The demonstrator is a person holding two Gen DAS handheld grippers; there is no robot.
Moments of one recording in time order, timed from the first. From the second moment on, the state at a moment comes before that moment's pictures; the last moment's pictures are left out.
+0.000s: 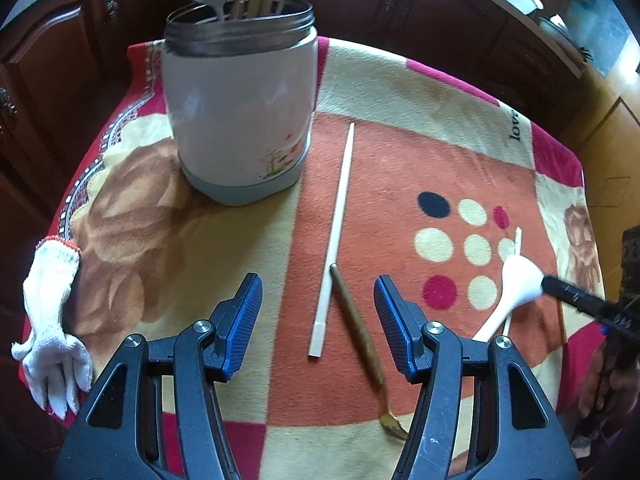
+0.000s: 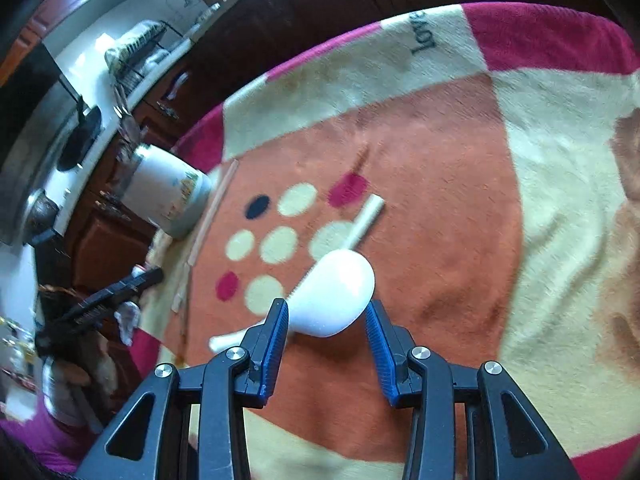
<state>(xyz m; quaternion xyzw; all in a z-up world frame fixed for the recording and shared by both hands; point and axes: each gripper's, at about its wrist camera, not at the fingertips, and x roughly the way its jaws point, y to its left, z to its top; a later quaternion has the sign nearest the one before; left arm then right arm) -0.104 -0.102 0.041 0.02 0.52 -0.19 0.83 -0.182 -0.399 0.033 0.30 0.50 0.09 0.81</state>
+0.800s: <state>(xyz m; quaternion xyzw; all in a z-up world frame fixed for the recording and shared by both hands) -0.109 -0.121 0.026 0.02 0.54 -0.22 0.81 -0.129 -0.369 0.051 0.25 0.48 0.09 0.84</state>
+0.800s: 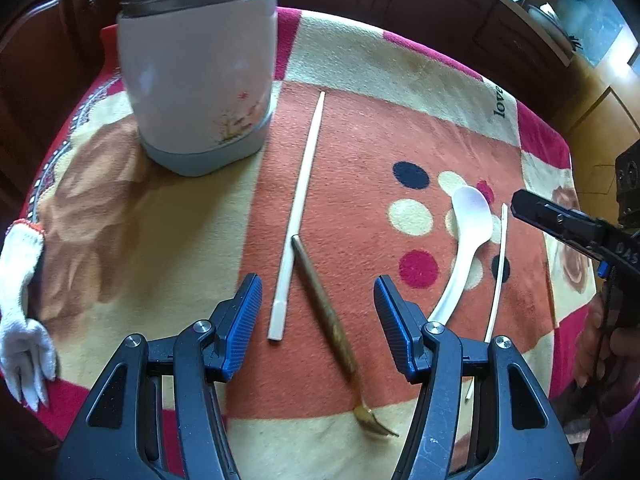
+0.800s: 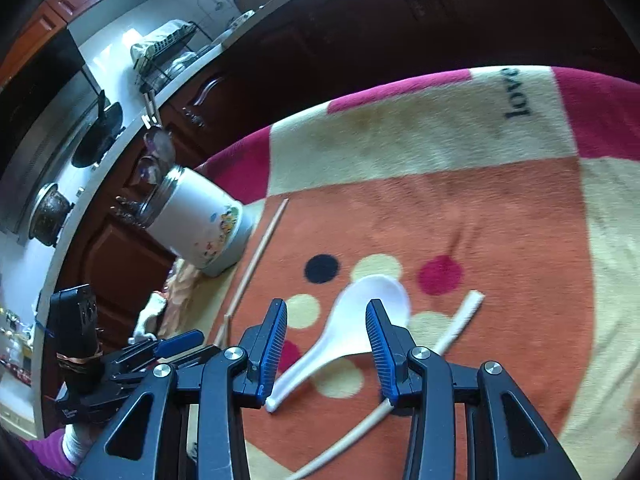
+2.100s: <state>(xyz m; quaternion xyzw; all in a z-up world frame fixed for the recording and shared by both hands) -0.107 -0.124 0.022 0.05 0.52 -0.22 0.82 -0.137 -0.364 0.040 0.19 0.47 0.12 0.85</state>
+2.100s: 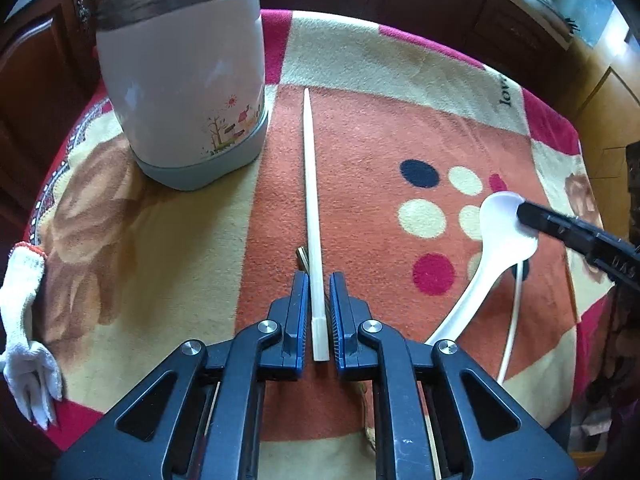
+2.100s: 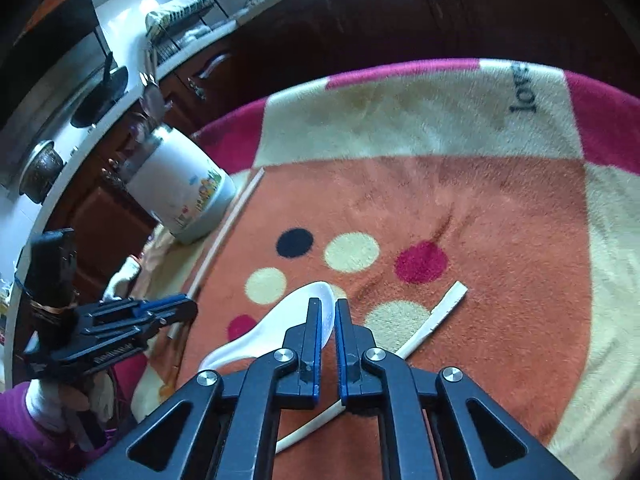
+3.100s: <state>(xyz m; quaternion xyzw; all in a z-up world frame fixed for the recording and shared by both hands) -0.114 -0.082 0.078 0.01 0.49 -0.24 0.83 -0.149 -0.352 0.113 0.17 0.41 0.11 0.89</state>
